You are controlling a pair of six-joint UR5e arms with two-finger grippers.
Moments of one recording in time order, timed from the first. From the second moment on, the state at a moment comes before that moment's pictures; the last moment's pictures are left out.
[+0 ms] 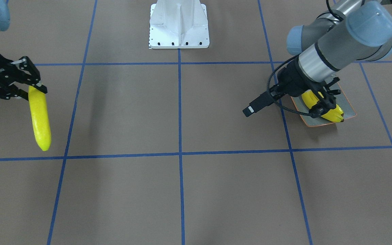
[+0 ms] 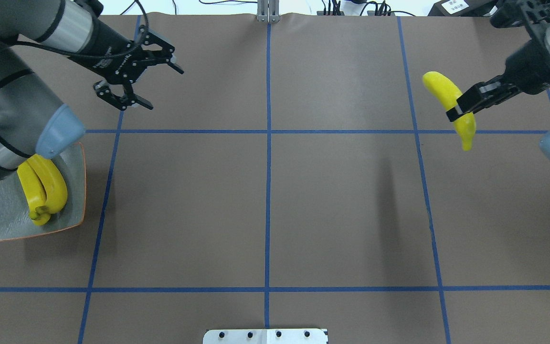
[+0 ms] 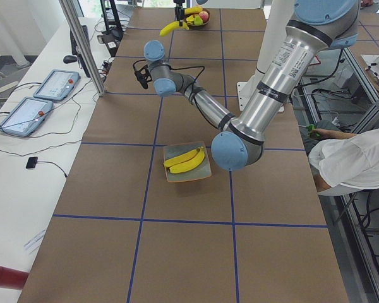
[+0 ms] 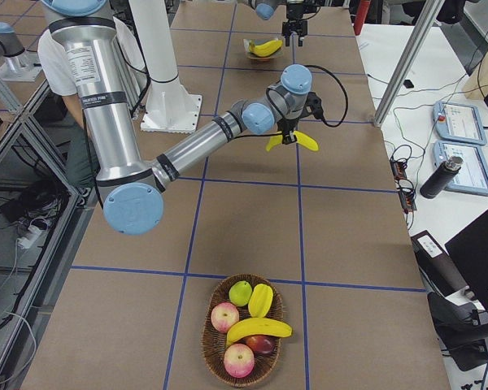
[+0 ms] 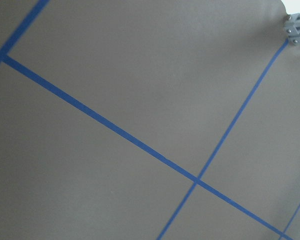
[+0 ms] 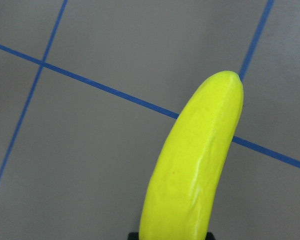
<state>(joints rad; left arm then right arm) -0.95 -2.16 -1.65 -2.09 -2.40 -1.86 1.10 -1.30 1.95 -1.49 2.51 0.49</state>
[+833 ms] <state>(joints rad) -0.80 -2.39 -1.53 -2.12 -2.31 -2.03 0.89 -1.13 1.90 -1.26 2.47 0.90</state>
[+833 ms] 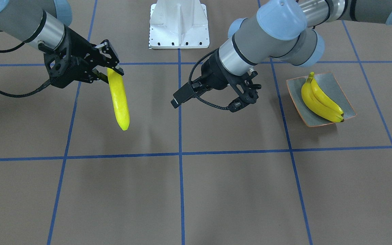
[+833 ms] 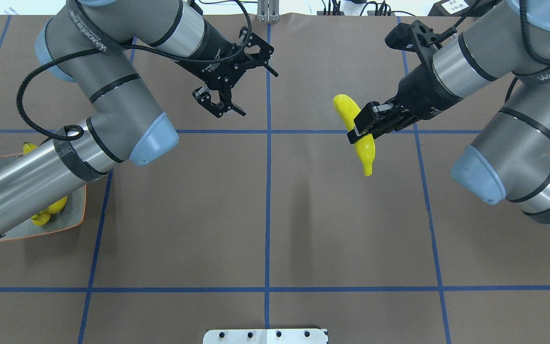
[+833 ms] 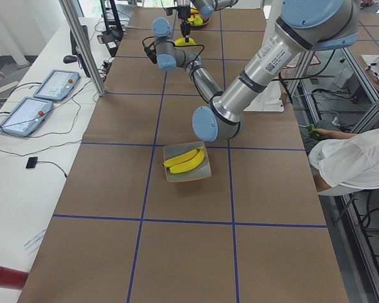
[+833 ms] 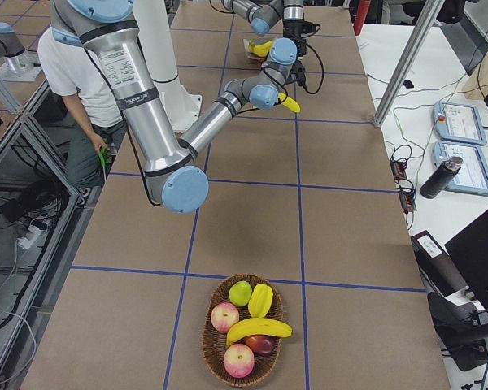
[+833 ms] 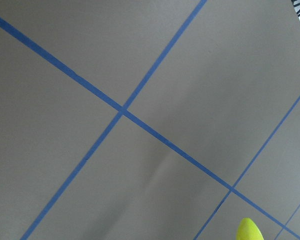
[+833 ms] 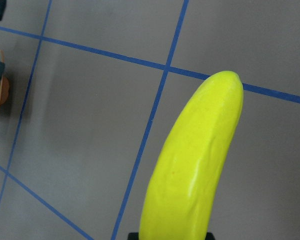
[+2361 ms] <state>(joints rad) -0.72 -2.43 -1.48 -2.40 -2.13 -2.33 0.83 -1.05 1.85 -0.96 2.38 1.17</state>
